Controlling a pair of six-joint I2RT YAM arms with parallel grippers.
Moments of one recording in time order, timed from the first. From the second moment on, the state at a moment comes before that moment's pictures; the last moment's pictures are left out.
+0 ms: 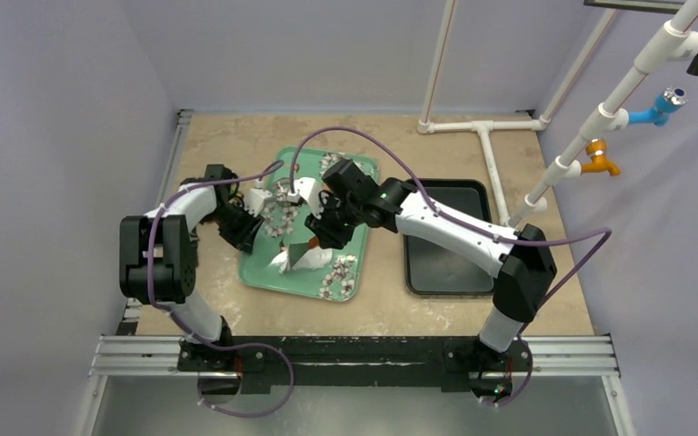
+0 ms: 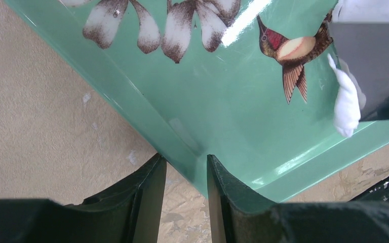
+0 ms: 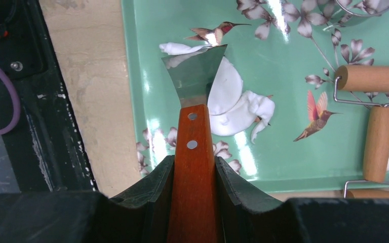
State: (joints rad) left arm 0.03 1.68 1.03 -0.83 0.33 0.70; right arm 0.93 1.71 1.51 -0.67 -0.26 -0.24
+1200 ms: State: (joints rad) left arm -0.03 1.64 1.05 -0.81 0.36 0.71; right arm 0.93 1.81 1.46 -0.31 -0.27 -0.11
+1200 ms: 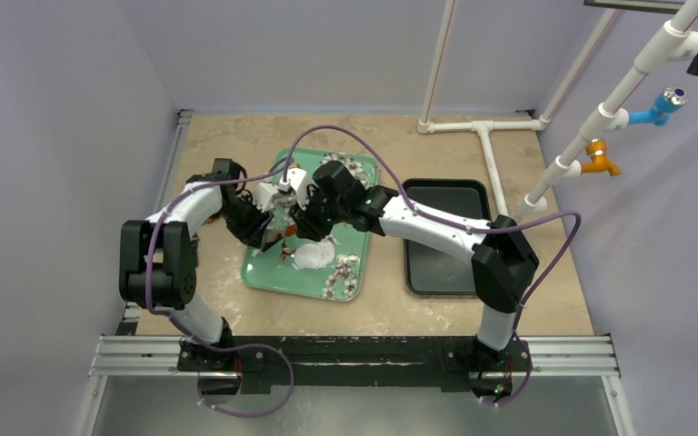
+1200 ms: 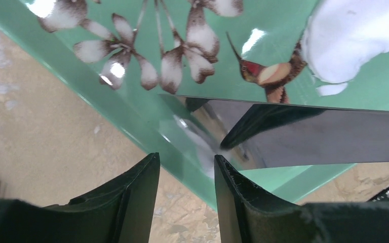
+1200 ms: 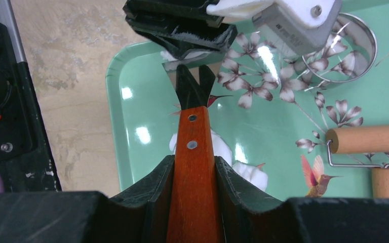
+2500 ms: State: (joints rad) left arm 0.03 1.58 1.04 -0.82 0.43 0.71; right arm 0.95 1.58 1.55 -0.86 -0.24 -0.55
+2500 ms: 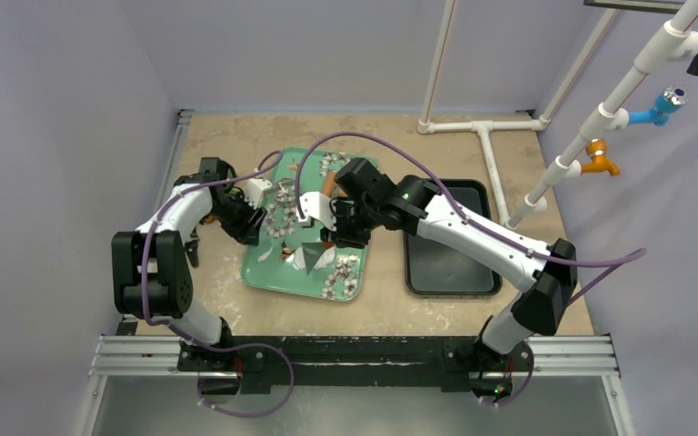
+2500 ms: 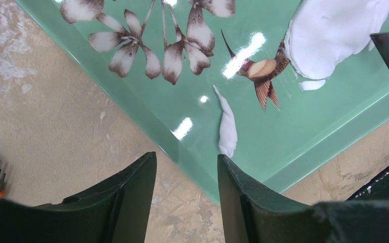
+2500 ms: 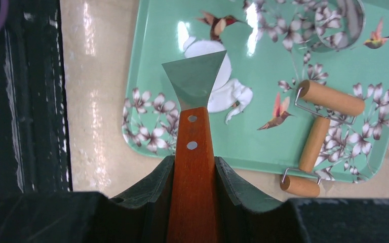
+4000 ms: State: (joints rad) left arm 0.04 1.53 1.01 -0.80 0.43 0.72; right arm 1.03 1.70 1.52 -0.70 -0.17 -0.95
